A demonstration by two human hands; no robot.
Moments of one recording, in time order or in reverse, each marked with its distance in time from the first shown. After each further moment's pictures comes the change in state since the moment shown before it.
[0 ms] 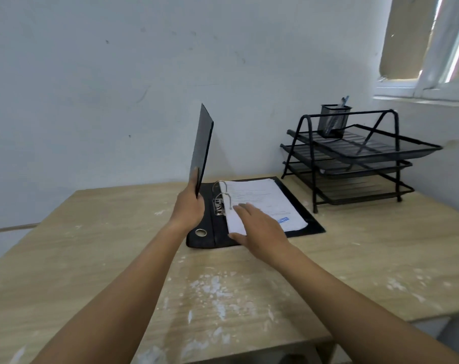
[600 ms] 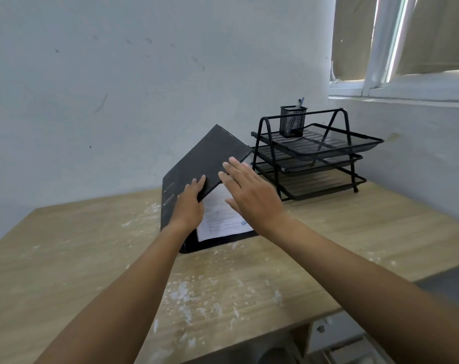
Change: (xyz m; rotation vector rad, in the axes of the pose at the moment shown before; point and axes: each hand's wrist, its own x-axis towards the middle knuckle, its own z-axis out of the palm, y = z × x) left_hand 0.004 0.035 0.058 0.155 -0.080 0.137; right_hand 0.001 0.050 -0.058 -0.488 0.438 -0.213
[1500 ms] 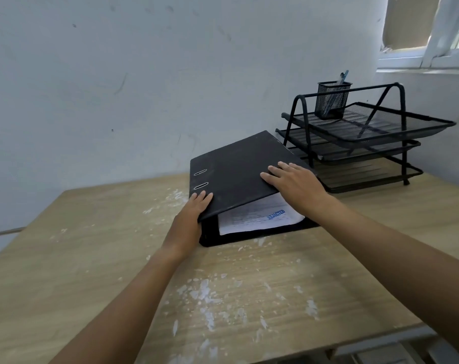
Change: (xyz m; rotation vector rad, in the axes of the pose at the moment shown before) left_hand -0.023 -0.085 0.000 0.183 -0.024 0.093; right_hand 0.015 0.053 0.065 -0.047 -0.435 -0.022
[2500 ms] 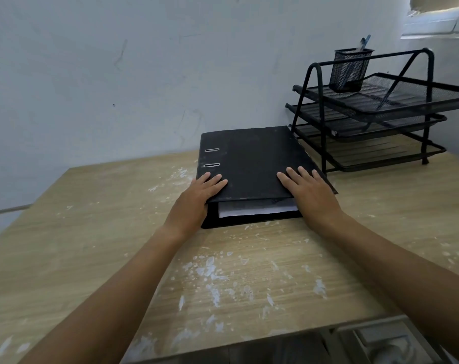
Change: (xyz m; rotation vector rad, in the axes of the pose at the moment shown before) left_hand -0.002 -0.002 -0.004 0.164 -0.053 0.175; right_hand -0.044 -0.028 0.045 0.230 -0.078 0.174
